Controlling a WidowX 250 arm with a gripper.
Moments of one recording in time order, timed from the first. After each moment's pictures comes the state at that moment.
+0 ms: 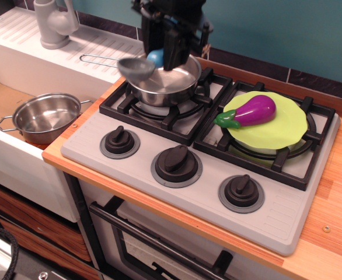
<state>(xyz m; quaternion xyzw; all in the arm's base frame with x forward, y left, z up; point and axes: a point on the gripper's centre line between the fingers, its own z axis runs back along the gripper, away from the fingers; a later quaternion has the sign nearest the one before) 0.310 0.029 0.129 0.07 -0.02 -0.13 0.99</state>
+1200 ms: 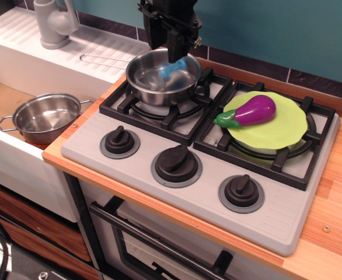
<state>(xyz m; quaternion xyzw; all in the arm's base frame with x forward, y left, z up) 0.366 0.050 0.092 0.05 -0.08 -0.15 0.98</state>
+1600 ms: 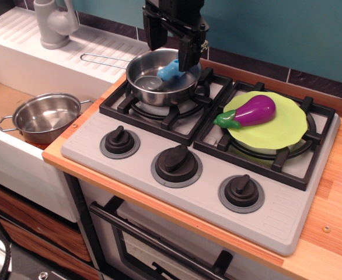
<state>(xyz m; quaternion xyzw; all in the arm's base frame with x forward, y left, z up) 0.359 0.038 0.092 0.05 -0.05 -0.15 0.99</state>
